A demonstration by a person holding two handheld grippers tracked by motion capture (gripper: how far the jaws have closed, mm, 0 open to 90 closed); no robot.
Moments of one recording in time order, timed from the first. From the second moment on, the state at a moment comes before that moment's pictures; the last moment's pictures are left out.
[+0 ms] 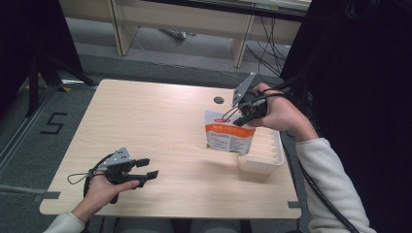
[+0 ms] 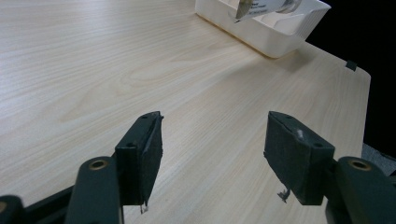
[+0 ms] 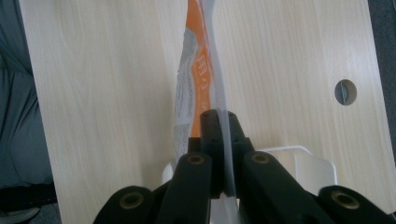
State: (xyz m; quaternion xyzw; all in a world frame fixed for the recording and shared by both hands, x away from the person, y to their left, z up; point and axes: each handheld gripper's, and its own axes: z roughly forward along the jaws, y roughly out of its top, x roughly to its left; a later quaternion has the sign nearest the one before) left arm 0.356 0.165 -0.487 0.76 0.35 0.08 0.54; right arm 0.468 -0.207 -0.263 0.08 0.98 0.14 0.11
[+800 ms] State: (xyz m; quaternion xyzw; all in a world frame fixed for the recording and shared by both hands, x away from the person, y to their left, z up) left arm 0.356 0.166 -0.487 0.76 0.35 0.08 0.54; right arm 0.475 -0.248 -0.256 0.09 0.98 0.13 0.11
